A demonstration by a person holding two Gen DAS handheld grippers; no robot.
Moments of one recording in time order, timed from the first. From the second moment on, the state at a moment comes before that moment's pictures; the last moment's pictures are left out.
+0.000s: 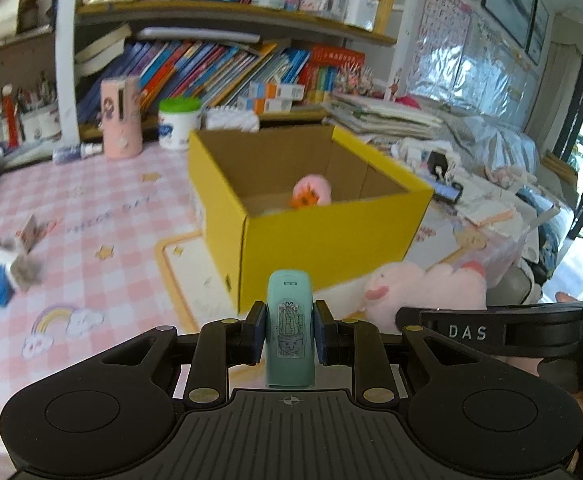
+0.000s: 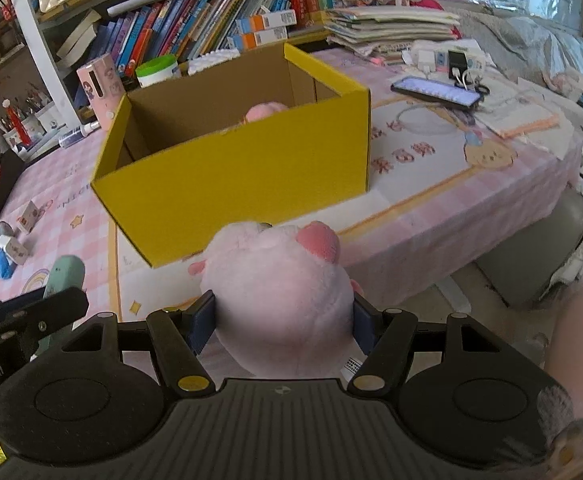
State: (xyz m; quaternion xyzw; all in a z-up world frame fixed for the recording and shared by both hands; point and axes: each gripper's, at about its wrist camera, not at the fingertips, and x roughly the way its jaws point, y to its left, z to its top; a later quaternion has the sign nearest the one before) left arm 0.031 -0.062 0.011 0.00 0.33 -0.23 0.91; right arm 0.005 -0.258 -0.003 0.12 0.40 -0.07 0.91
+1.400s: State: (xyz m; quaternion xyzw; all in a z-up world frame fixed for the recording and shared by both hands) left arm 0.173 -0.180 -0.007 0.08 0.36 -0.13 0.92; right arm 0.230 -0.304 0.010 0.01 0.40 0.14 0.91
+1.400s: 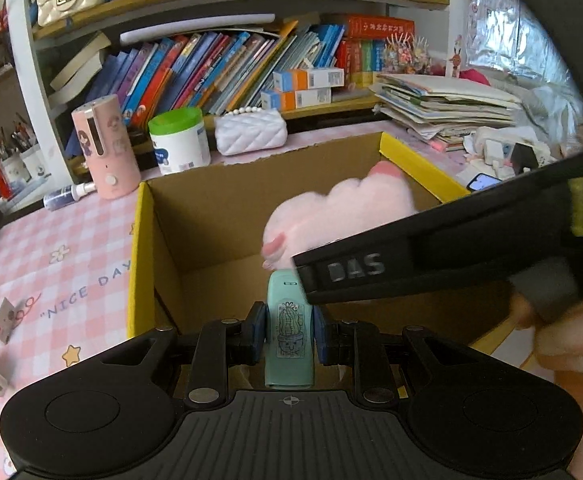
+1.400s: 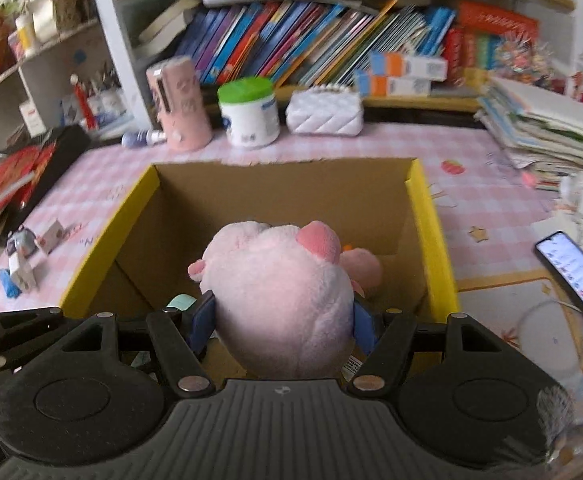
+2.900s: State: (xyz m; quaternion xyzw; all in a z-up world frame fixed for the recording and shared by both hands) left arm 0.098 -0.141 0.018 0.03 0.29 -0.11 0.95; right arm 0.149 -0.300 0.046 0.02 0.30 0.05 0.95
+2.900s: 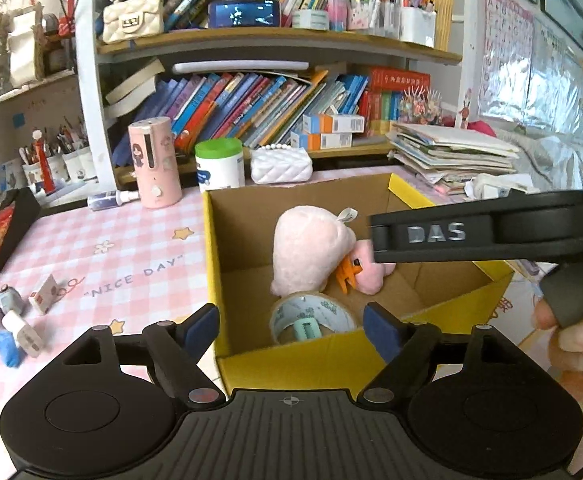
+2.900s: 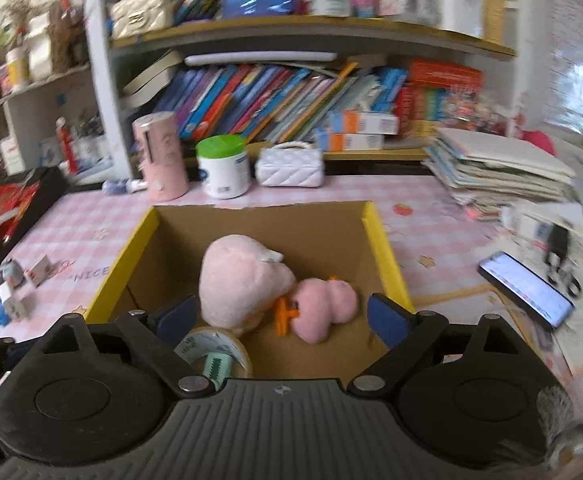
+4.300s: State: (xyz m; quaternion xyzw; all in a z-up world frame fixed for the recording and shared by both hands) left arm -0.008 -0.007 -0.019 0.04 0.37 -0.07 0.92; right arm -0.001 -0.196 -0.016 0.04 0.40 -0.03 0.92
